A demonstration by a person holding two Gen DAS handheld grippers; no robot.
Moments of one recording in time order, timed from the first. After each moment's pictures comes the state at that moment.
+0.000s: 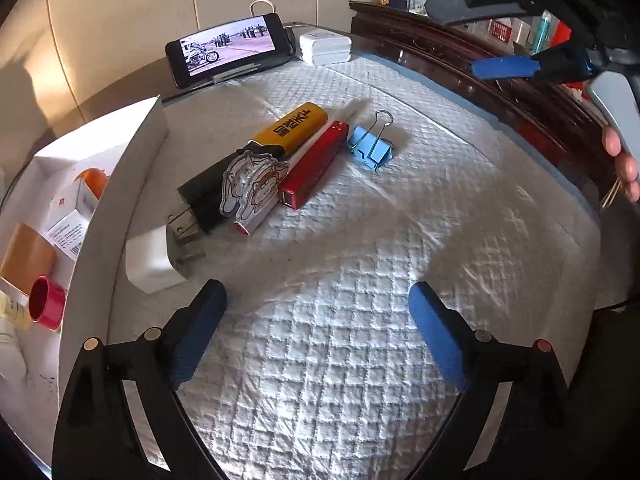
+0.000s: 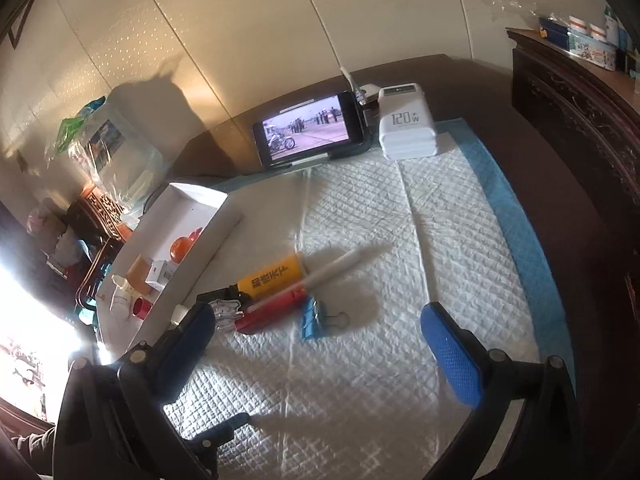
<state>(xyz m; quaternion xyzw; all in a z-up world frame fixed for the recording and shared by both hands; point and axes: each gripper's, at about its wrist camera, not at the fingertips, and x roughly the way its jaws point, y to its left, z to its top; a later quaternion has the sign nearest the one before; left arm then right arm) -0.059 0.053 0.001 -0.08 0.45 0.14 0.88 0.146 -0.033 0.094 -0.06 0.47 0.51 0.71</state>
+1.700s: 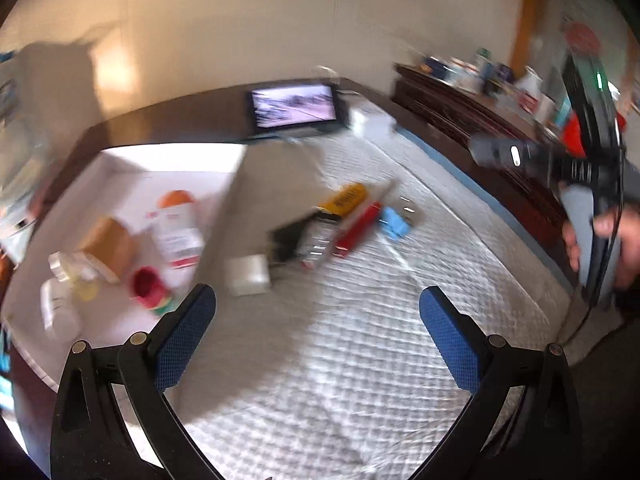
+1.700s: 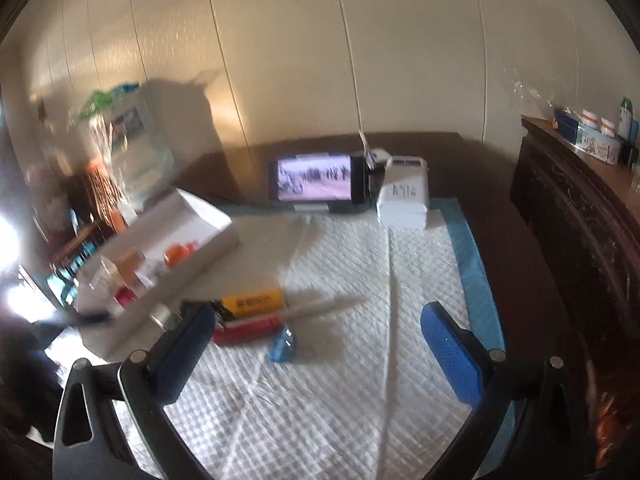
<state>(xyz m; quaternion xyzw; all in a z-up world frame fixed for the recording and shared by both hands) -0.121 0.064 0.076 -0.14 0.36 0.22 0.89 0.135 -0.045 0.107 -0.14 0.35 0.53 0.76</state>
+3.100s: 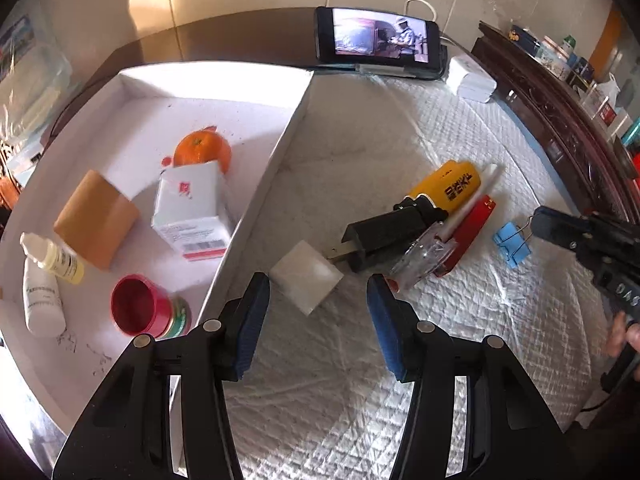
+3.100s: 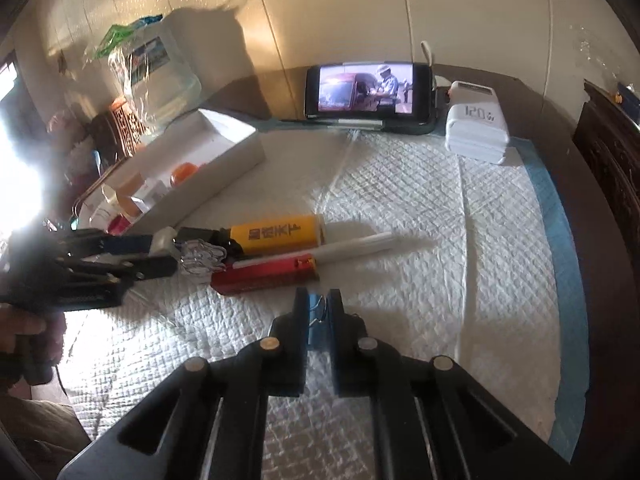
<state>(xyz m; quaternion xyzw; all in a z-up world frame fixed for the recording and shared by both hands) -0.061 0.132 0.024 -0.21 0.47 0.28 0.81 0.123 -0.008 0.056 -0.18 0.41 0.59 0.67</state>
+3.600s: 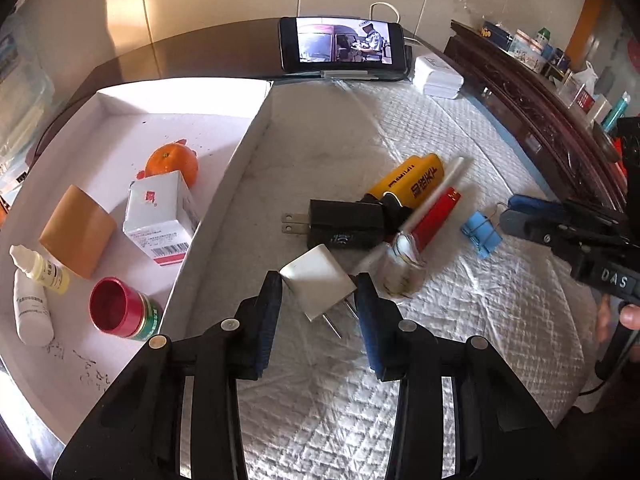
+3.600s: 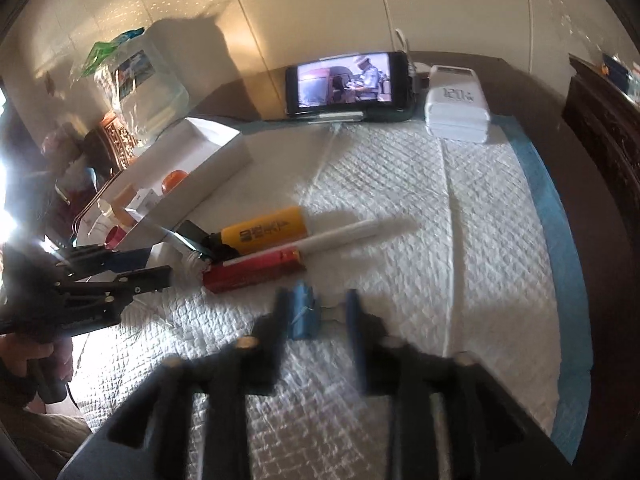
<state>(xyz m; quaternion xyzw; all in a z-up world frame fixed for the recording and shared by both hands) -0.056 0.115 0.029 -0.20 0.45 0.25 0.83 0.126 -0.009 0.051 -0.17 0.43 0.58 0.68</state>
